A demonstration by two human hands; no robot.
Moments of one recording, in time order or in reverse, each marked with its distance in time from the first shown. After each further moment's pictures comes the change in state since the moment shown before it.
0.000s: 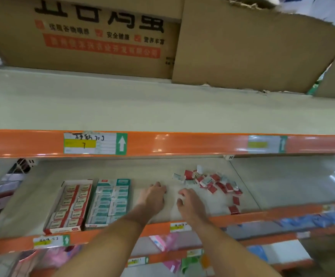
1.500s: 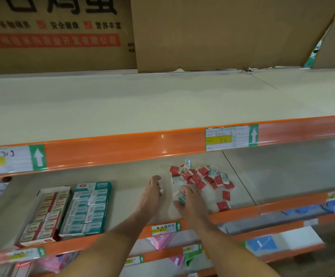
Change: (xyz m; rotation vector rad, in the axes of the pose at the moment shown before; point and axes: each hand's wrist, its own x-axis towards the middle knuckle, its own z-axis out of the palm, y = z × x) left_hand 0.042 0.055 0.049 -0.499 0.143 -0.139; right_hand 0.020 0.085 -0.012 0.064 0.016 -0.062
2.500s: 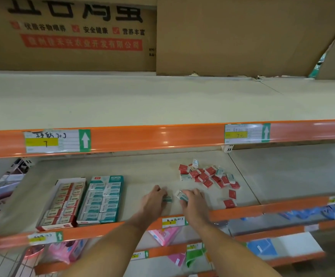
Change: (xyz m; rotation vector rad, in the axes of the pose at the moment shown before) left_hand -0.036 -0.026 -0.018 0.355 -0.043 0.104; right_hand -0.026 -0.031 0.009 -0.077 0.053 0.000
